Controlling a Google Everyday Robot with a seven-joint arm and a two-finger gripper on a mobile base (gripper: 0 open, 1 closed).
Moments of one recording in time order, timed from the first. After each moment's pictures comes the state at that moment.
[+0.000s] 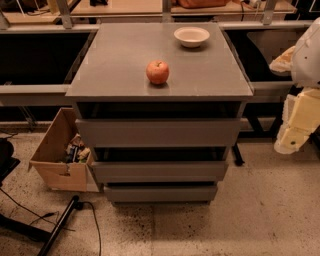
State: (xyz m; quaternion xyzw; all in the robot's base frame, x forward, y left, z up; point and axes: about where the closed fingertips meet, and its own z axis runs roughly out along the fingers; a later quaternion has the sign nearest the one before) arm 0.438 -0.217 0.976 -0.60 0.78 -0.03 0.16
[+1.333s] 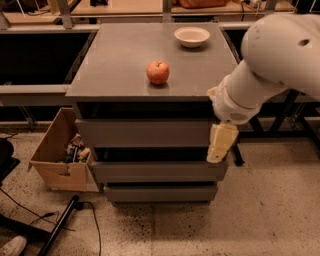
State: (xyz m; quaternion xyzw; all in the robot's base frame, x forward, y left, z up) arm 0.518 -0.137 0.852 -0.66 0.73 -0.03 0.20
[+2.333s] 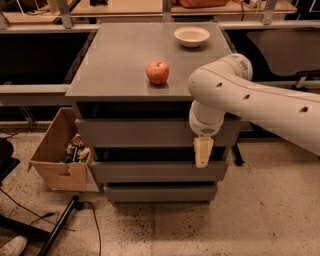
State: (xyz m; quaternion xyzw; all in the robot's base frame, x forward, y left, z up) arm 0.583 -0.126 0.741 -0.69 0.70 -0.09 0.11
